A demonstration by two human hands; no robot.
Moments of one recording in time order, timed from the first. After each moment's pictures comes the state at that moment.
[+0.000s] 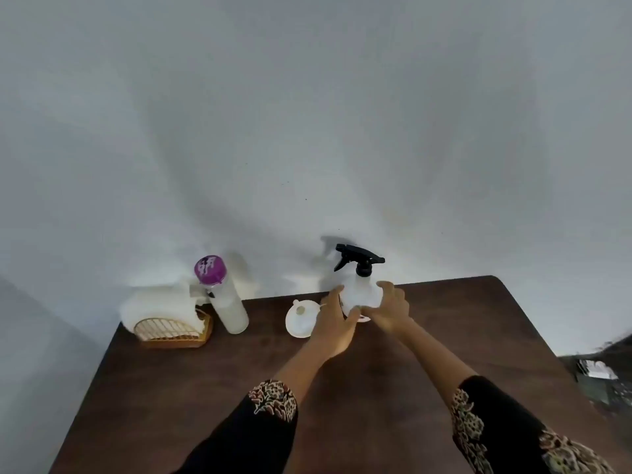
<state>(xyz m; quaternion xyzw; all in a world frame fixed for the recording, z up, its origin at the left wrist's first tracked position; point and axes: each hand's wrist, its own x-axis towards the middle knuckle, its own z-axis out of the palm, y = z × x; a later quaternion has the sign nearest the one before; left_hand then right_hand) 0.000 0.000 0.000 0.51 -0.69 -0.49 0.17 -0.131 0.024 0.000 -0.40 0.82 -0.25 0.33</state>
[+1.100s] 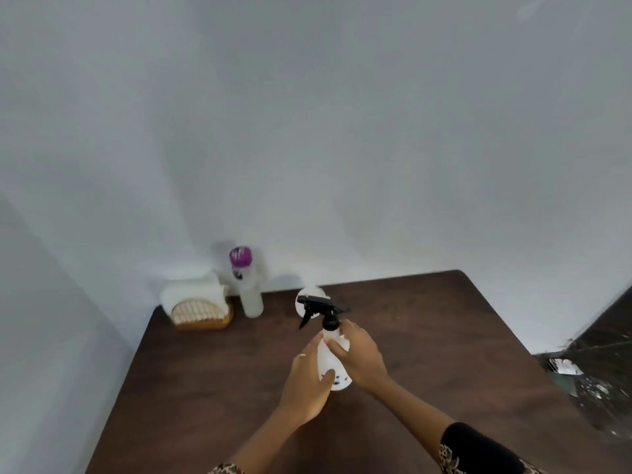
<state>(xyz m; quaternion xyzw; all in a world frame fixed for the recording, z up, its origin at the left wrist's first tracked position) 0.126 0.138 -0.003 0.46 -0.75 -0.44 0.19 -0.009 0.162 0.027 -0.55 0.74 -0.33 0.21</state>
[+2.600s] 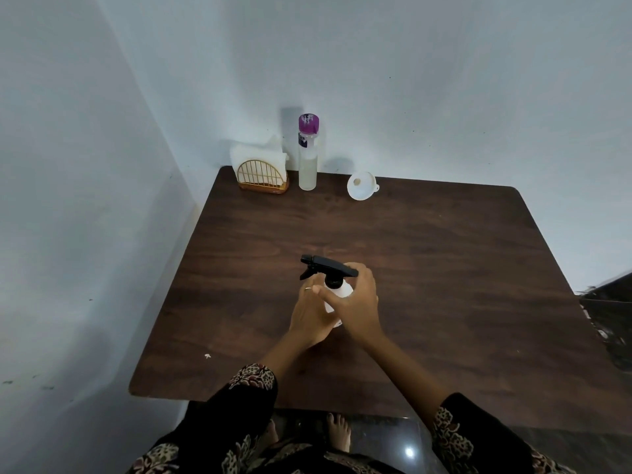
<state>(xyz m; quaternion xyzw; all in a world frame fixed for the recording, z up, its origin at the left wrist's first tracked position) 0.228 0.270 -0.039 0.55 -0.69 -0.41 0.22 0.137 0.303 0.009 -0.46 0.71 -0.45 0.30</state>
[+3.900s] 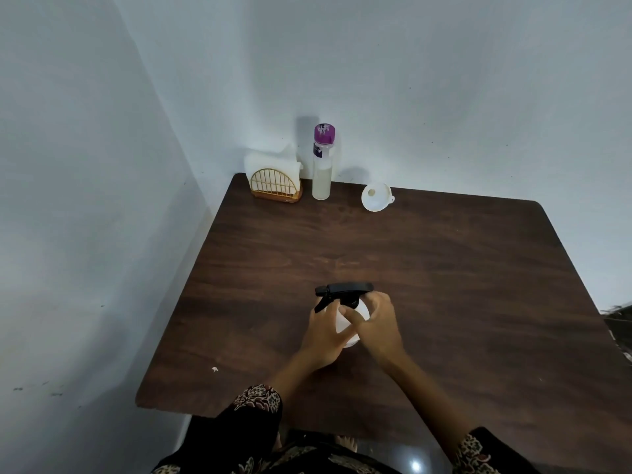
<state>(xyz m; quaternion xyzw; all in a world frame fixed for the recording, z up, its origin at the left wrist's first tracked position) 0.227 0.268 -0.061 0.54 -0.68 -0.47 0.18 0.121 0.299 0.008 -0.45 0.71 -0.38 0.39</state>
